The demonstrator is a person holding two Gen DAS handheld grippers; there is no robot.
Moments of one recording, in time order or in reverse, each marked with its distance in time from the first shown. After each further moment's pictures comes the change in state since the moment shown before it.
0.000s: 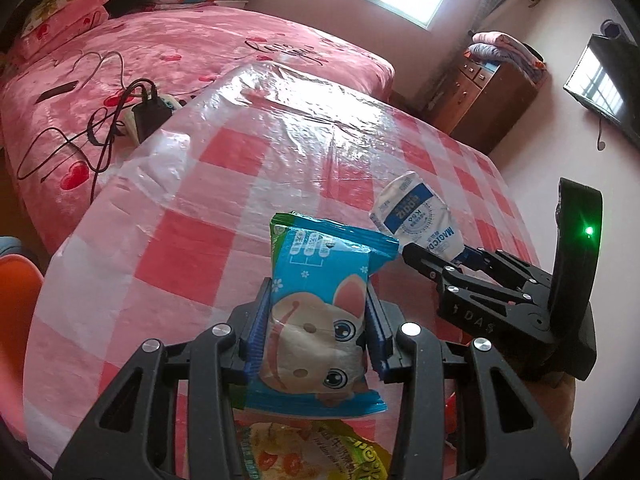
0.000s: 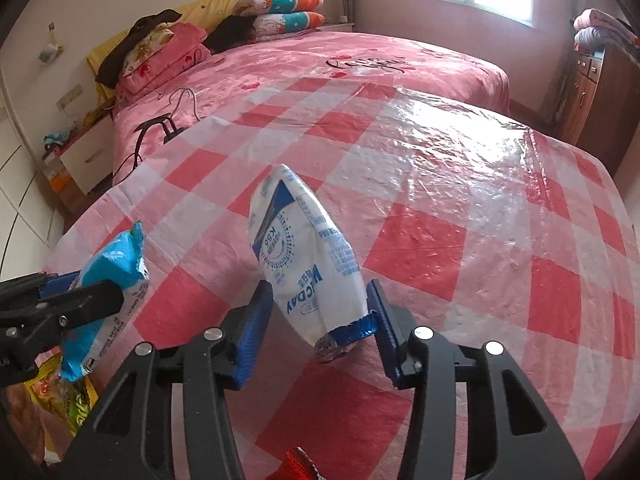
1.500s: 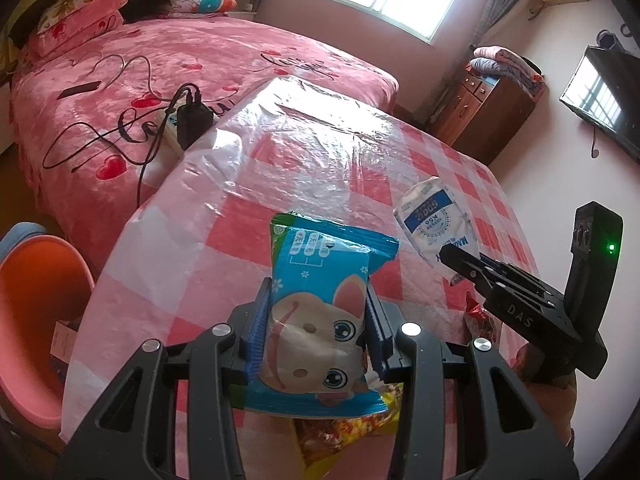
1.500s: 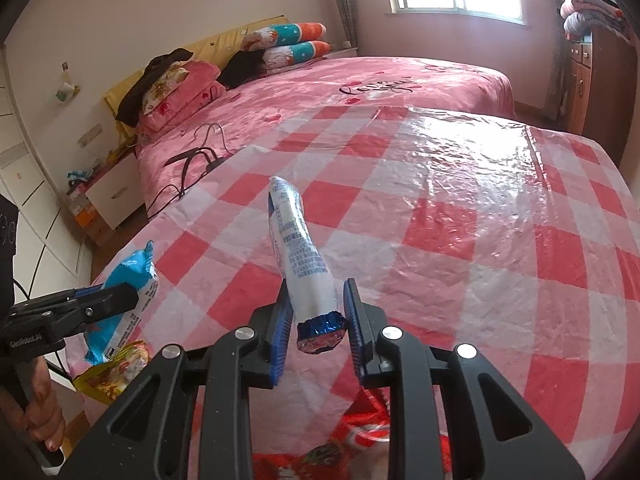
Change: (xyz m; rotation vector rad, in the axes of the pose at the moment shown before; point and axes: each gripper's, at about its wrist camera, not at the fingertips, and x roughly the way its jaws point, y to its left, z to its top) left arm -0.044 0.035 -0.022 -0.017 -0.051 0.001; right arm -0.049 0.023 -0.027 0.071 -0.112 0.094
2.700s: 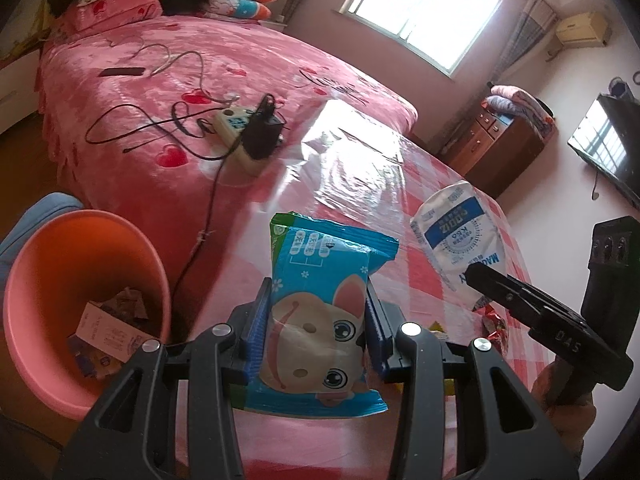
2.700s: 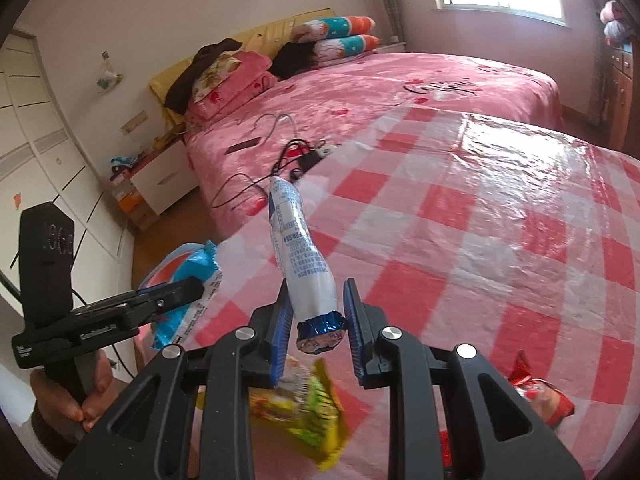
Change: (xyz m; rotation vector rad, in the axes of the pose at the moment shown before) left arm -0.046 0.079 -0.014 -0.124 -0.072 -0.005; right arm -0.014 0.097 0.007 -0.054 0.041 0.170
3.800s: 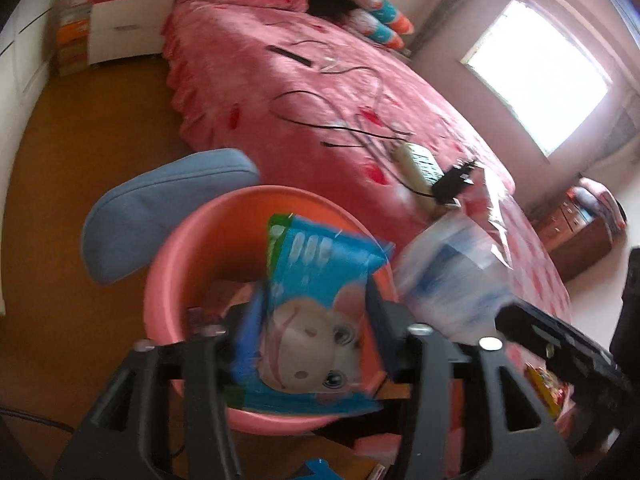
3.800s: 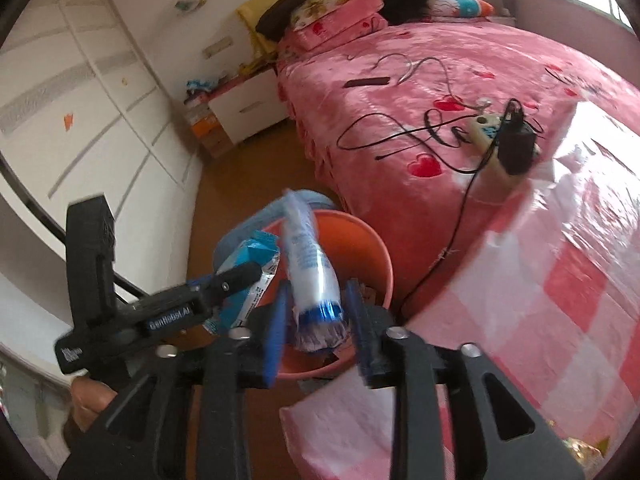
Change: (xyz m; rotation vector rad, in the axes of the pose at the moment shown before) left arm -0.053 0.181 -0.023 -0.350 -0.096 0.252; right arm 0.128 0.179 0.002 -0.220 0.206 0.201
